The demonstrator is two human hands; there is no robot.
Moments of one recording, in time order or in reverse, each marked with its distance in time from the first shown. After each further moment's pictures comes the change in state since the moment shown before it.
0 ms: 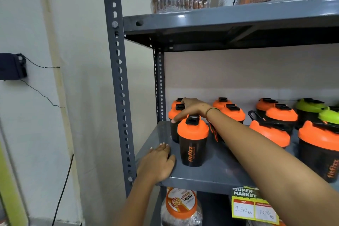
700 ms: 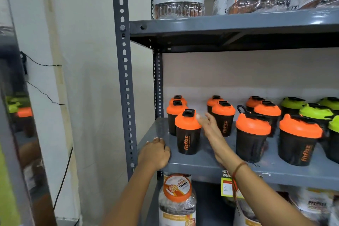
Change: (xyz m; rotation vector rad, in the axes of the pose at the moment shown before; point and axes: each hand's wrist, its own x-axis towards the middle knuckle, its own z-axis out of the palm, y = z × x) left_hand -0.015 0.000 0.000 -0.004 0.043 -0.052; right_hand -0.146 0.035 0.080 1.065 0.362 -0.052
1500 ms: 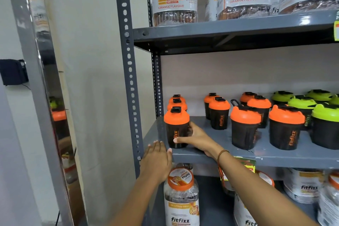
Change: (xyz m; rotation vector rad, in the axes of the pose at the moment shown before) left_hand -0.053 -0.008 0.019 0.110 0.190 0.070; right_hand -0.012 0.009 0.030 -0.276 -0.228 0.019
